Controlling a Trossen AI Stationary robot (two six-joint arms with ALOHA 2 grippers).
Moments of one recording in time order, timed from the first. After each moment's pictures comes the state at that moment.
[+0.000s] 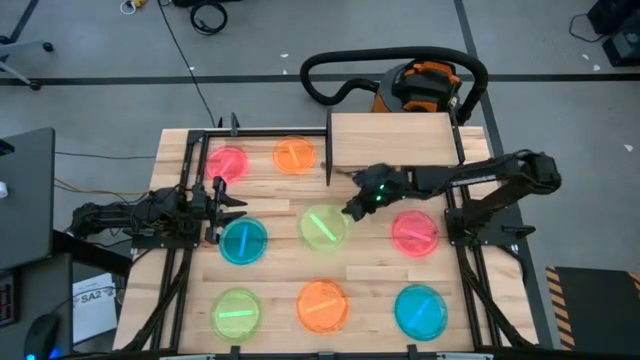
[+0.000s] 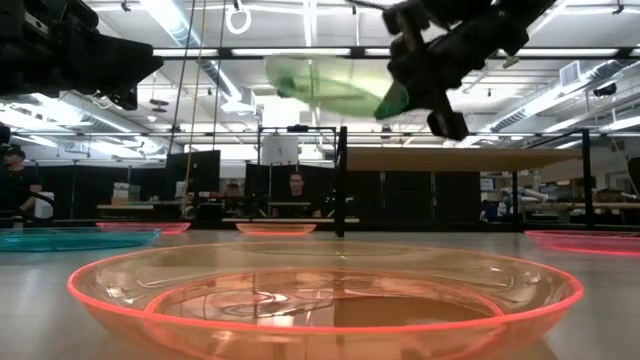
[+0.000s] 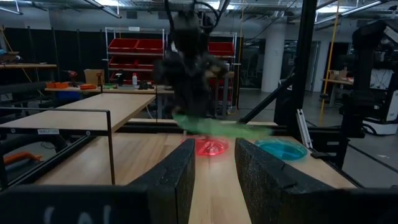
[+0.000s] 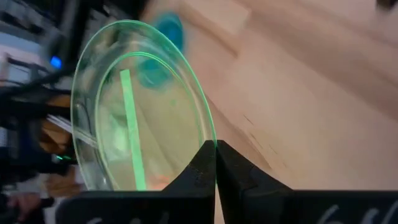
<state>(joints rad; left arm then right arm) 0.01 0.01 0.01 0.16 -0.01 -0.04 -0.11 1.35 0.85 -0.14 -0.18 0.93</state>
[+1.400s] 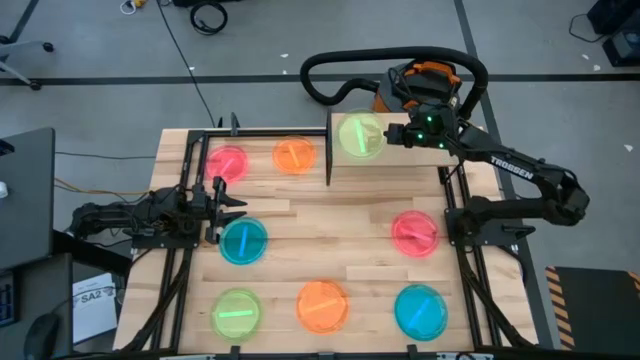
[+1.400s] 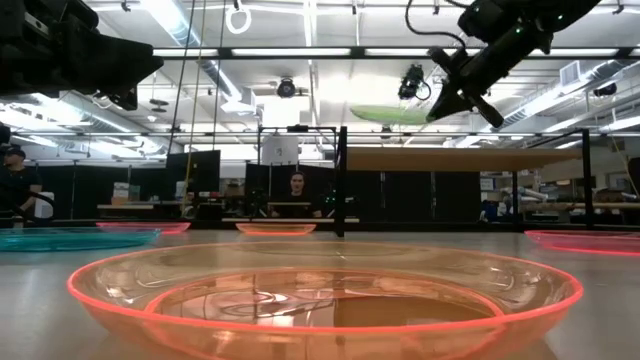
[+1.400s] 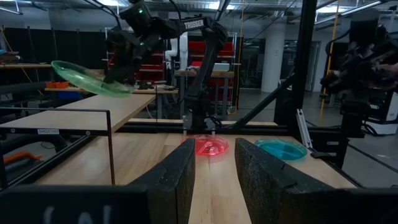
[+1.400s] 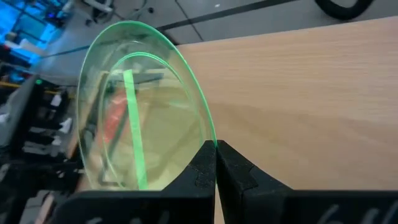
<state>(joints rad) 0.01 0.01 0.01 0.16 -0.01 -0.04 -0.75 1.07 0.85 -0.34 -0.12 0.75</state>
